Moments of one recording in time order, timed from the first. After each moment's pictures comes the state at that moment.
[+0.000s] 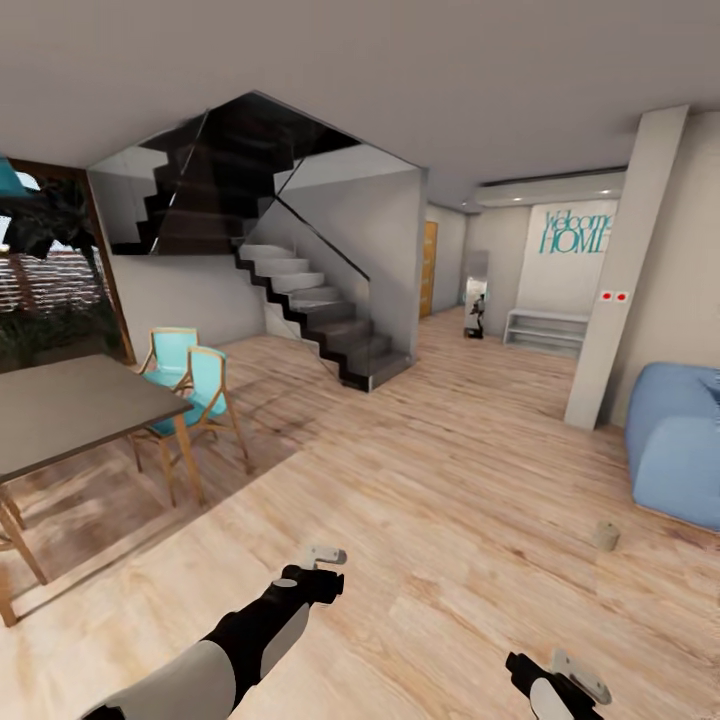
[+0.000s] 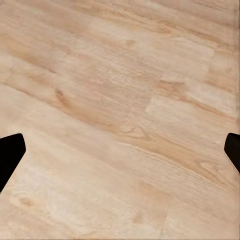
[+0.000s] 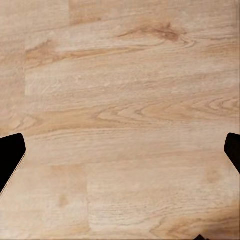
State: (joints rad) left arm -0.66 -0.12 -0.64 -0.41 0.51 0.18 0.19; right arm -0.28 -0.10 0.12 -0.72 -0.81 0.18 -0.50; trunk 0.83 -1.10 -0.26
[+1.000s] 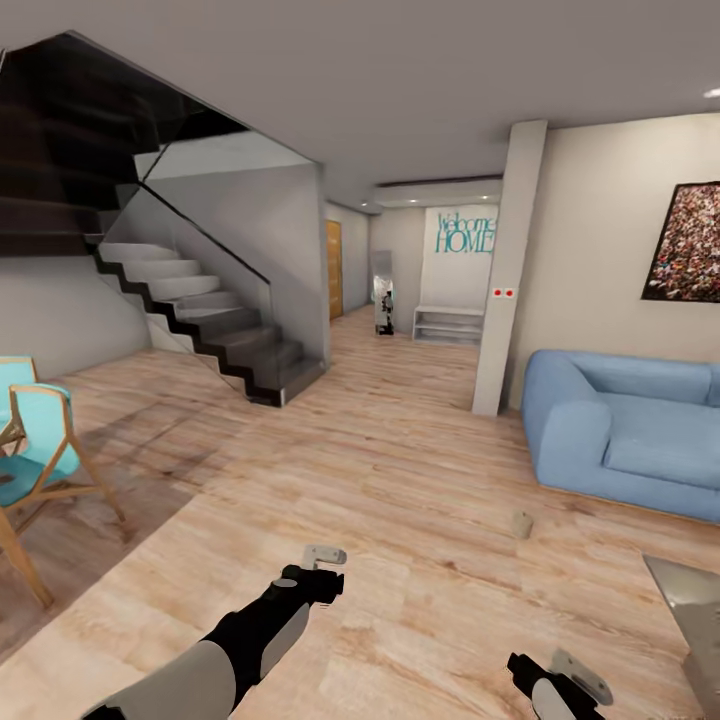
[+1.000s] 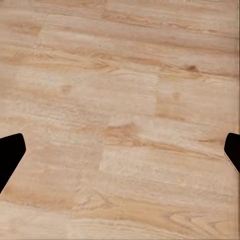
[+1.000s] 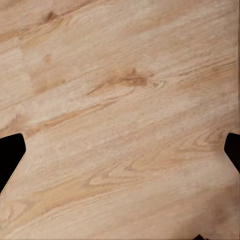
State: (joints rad) left arm -0.66 -0.12 -0.64 -0.41 0.51 0.18 0.19; right arm -0.28 -0.11 0.12 -0.71 -0.82 0.18 -0.50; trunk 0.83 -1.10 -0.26
